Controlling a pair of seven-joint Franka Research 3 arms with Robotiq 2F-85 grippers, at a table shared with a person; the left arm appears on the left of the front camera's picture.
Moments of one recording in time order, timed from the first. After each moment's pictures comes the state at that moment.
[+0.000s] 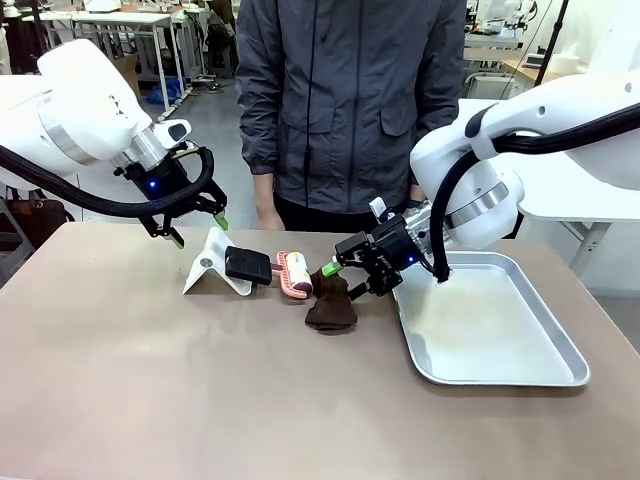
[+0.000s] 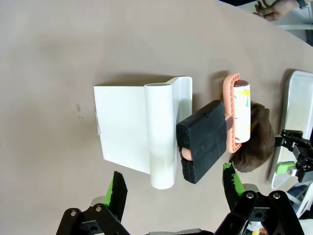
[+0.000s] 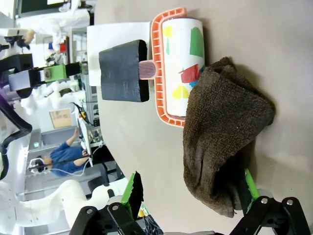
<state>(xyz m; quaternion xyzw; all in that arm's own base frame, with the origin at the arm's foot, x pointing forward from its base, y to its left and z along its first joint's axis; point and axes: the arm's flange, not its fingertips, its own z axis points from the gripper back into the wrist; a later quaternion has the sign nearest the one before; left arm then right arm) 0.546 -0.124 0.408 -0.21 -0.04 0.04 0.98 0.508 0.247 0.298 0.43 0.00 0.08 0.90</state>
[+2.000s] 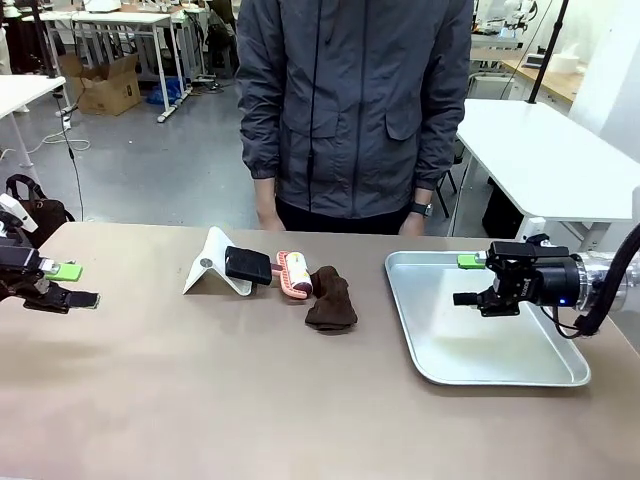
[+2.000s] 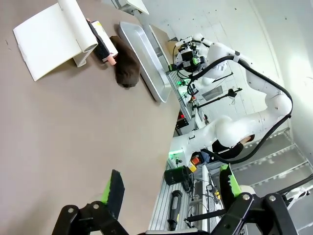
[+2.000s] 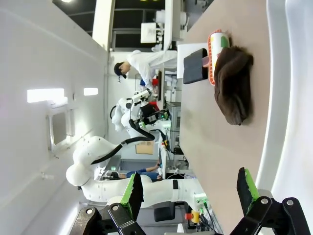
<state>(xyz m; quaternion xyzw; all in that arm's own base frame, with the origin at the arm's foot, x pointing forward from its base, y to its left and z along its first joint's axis) 0.363 0.083 0.316 -0.63 -0.16 -0.15 0.75 0.391 0.038 0.308 0.63 -0.10 -0.02 0.77</state>
